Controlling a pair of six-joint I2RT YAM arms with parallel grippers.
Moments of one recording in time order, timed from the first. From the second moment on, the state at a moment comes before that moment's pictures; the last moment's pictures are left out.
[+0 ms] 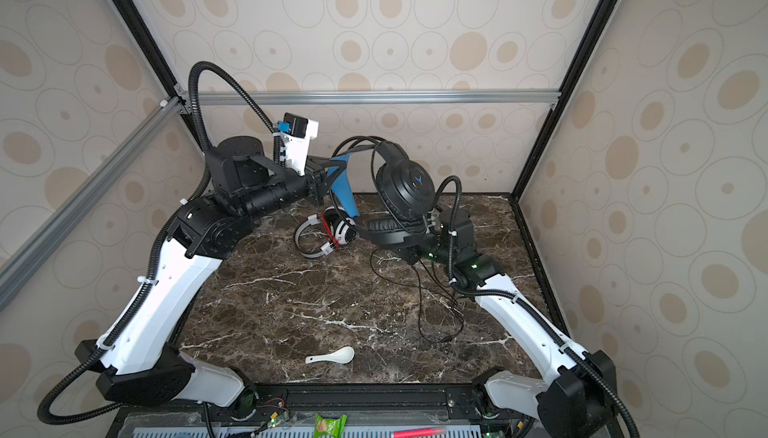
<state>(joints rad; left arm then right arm) -0.64 1.46 2.00 -0.64 0.13 -0.16 0.44 1.20 0.99 -0.11 -0.47 0.07</state>
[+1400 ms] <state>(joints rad) -0.61 1.66 1.89 -0.63 -0.51 -0.53 0.73 1.12 0.96 -0.40 -0.17 -0.05</state>
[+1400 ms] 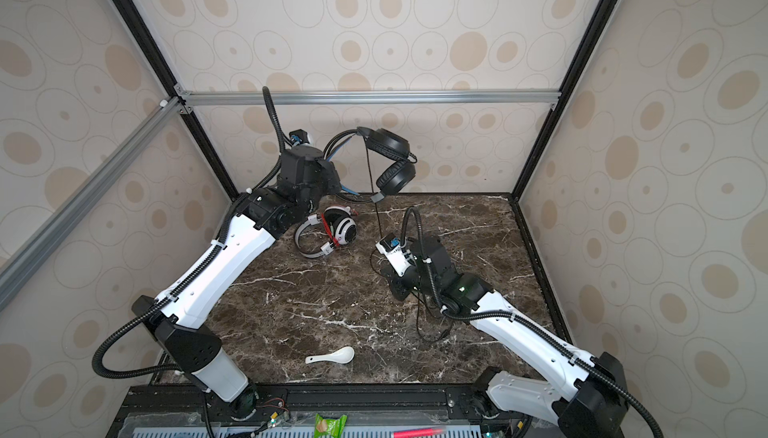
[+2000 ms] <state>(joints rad) -0.64 1.62 1.65 -0.60 -0.62 -0.44 0.79 1.21 1.29 -0.65 -0.07 -0.17</state>
